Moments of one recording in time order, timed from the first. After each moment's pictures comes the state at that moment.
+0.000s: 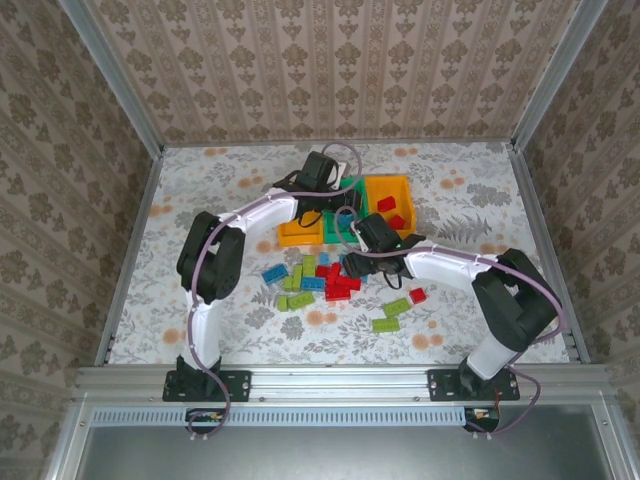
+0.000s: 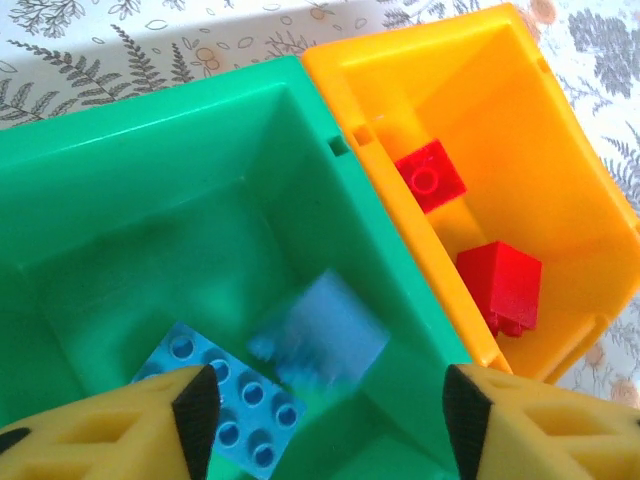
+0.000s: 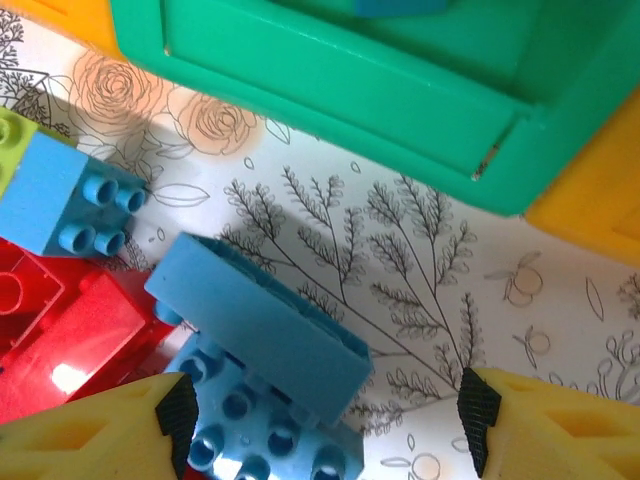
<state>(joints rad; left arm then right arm) -0.64 2.06 1.59 -0.30 0.25 -0.33 0.62 1.65 0.95 -0.30 0.07 0.20</state>
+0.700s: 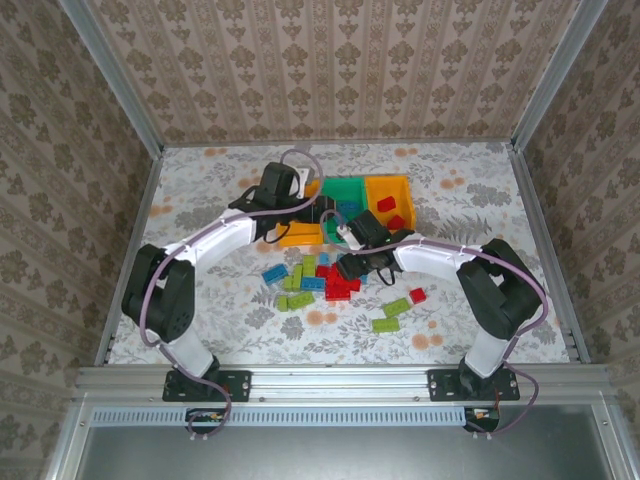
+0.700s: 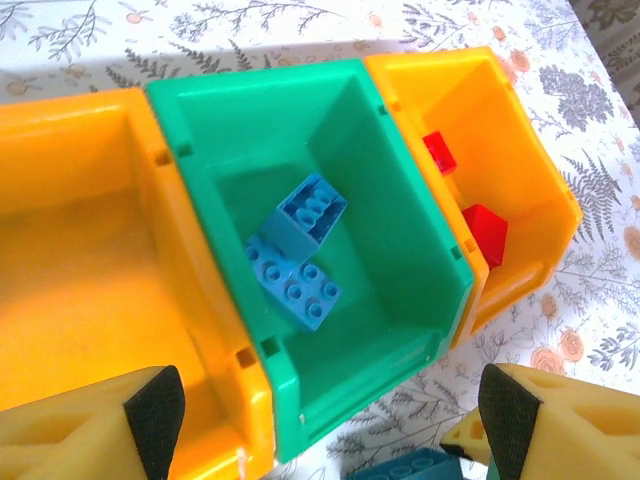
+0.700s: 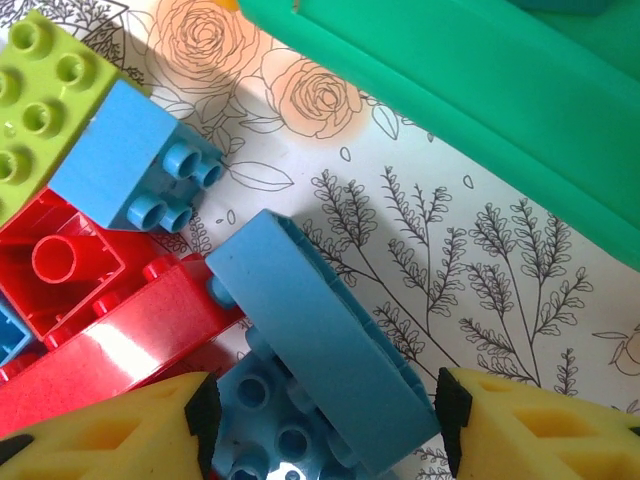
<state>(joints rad) -0.56 1.67 1.19 -0.23 0.25 -0.37 0.64 1.73 1.01 -0.34 -0.03 0.05</state>
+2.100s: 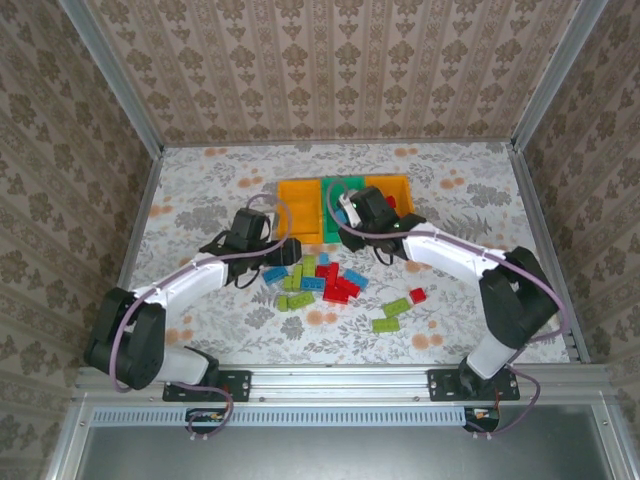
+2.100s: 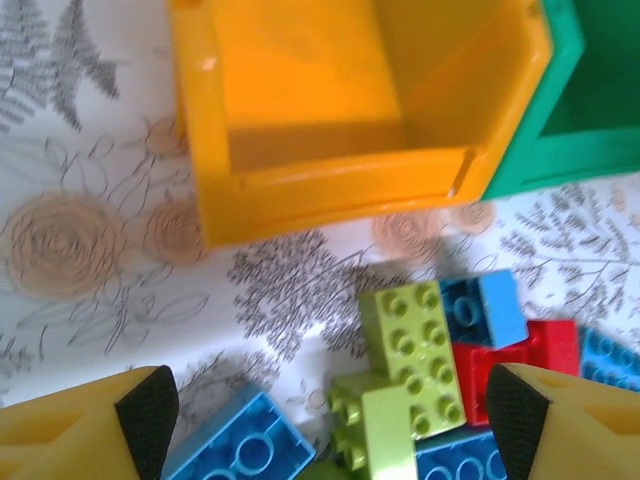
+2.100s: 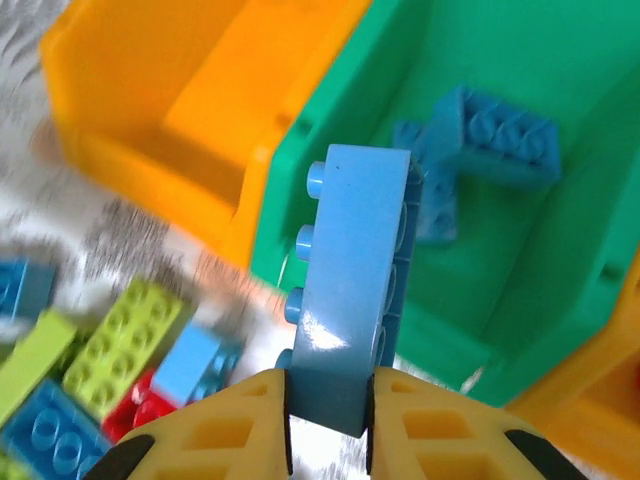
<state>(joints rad) -0.49 1.36 0.73 -0.24 0.15 -0.42 0.60 1.68 1.18 -0.32 0.03 0.13</state>
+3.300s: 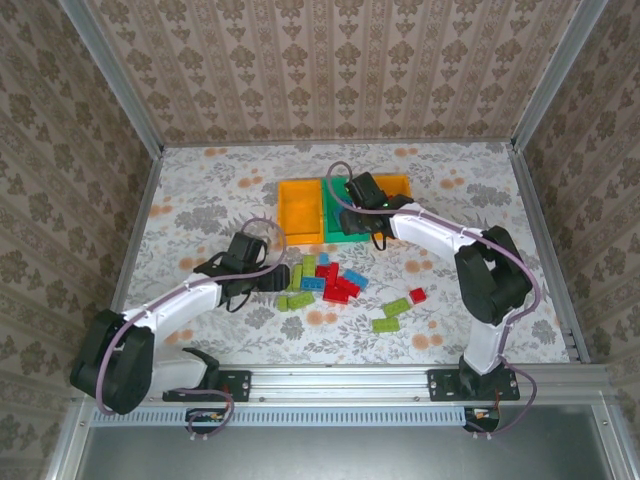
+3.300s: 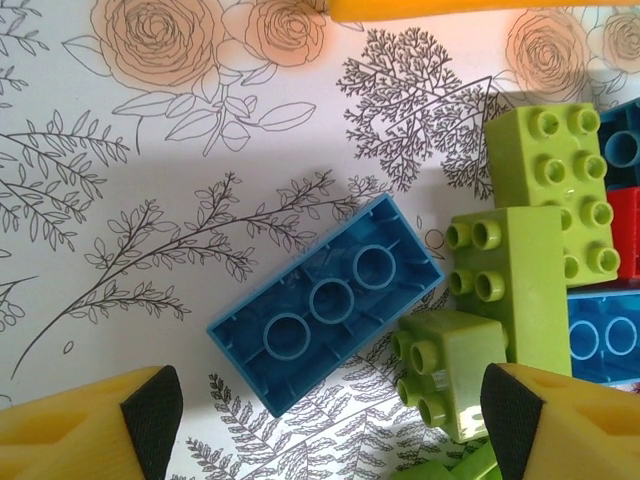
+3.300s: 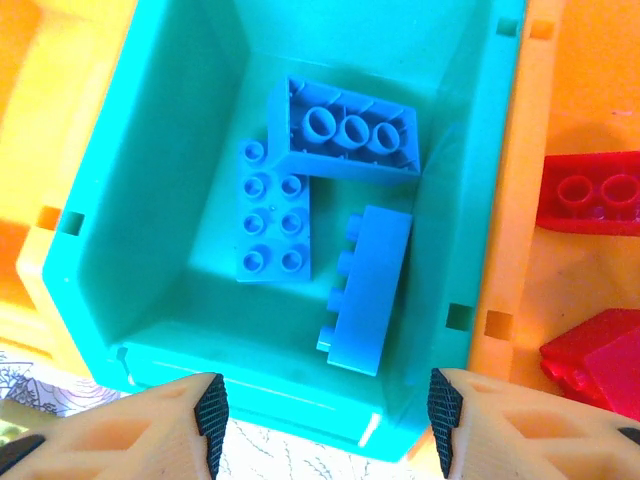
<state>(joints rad) -0.53 1.25 0.58 -0.36 0.05 -0.40 0.55 1.82 1.33 -0.46 0.18 0.27</state>
